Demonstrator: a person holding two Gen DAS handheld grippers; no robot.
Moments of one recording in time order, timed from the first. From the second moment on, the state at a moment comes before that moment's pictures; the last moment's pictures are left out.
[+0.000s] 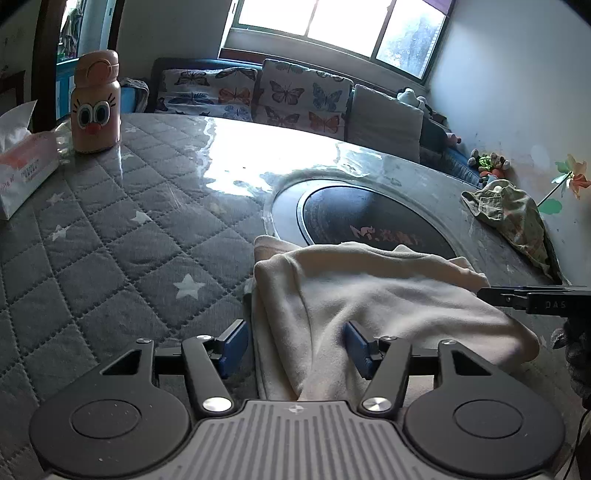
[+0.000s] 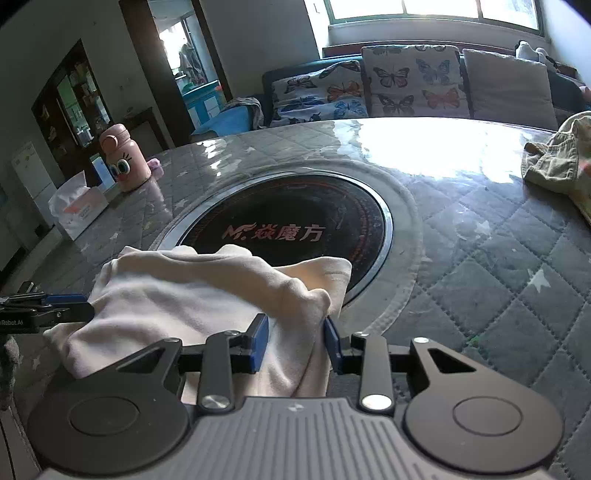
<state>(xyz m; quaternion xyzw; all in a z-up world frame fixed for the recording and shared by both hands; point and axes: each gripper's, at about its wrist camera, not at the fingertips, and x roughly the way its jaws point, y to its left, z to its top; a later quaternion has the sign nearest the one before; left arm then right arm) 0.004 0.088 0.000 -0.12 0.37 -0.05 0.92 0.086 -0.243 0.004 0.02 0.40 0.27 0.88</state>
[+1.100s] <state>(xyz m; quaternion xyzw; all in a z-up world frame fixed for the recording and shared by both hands) 0.019 0.087 0.004 -0.17 0.39 -0.06 0.91 0.081 -0.240 0.005 0.05 0.38 0.27 0.88</state>
